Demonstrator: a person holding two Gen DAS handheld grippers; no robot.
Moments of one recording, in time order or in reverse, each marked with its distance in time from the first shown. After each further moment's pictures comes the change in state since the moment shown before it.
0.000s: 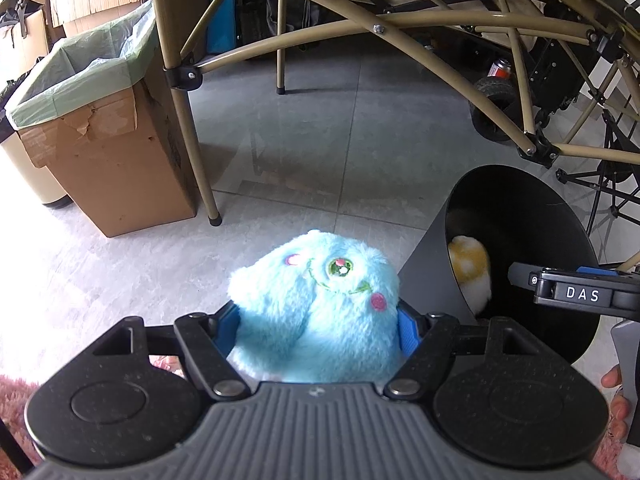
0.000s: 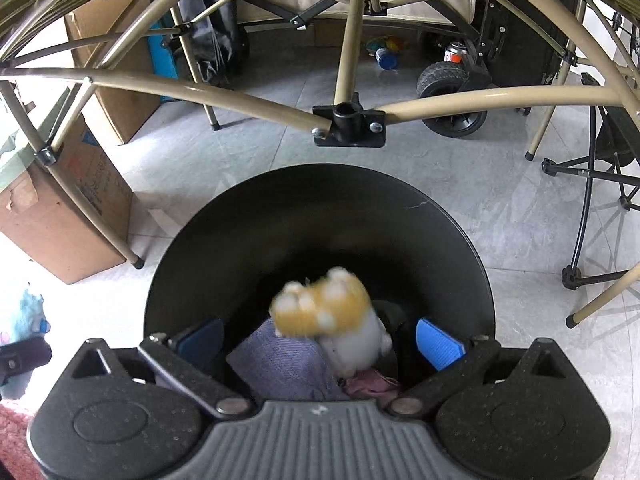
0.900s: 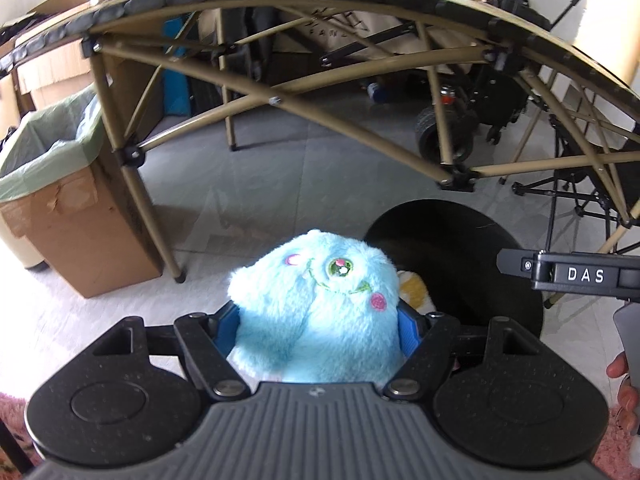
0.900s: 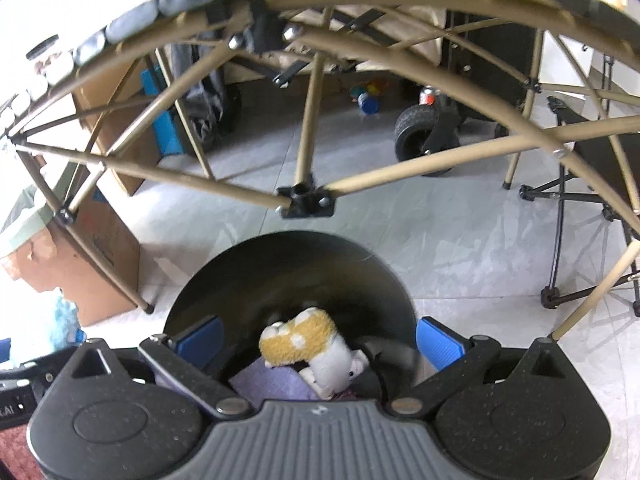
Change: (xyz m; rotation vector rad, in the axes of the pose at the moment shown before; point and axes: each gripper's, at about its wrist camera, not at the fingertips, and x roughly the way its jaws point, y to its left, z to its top) left arm -0.038 -0.058 0.001 0.122 -0.146 -0.068; right arm -0.065 -0.041 0.007 0.066 -0.144 0.010
